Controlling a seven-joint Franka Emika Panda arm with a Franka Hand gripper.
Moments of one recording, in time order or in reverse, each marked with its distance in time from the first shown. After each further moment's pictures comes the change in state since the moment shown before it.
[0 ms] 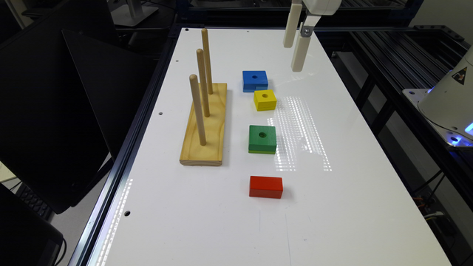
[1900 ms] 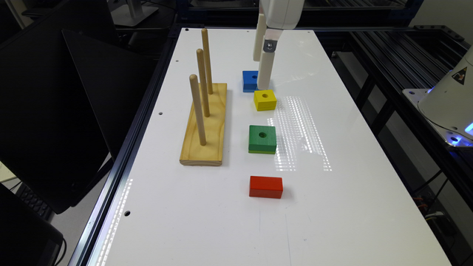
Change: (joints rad) arm -0.001 0.187 0.112 0.208 0.000 0.000 0.110
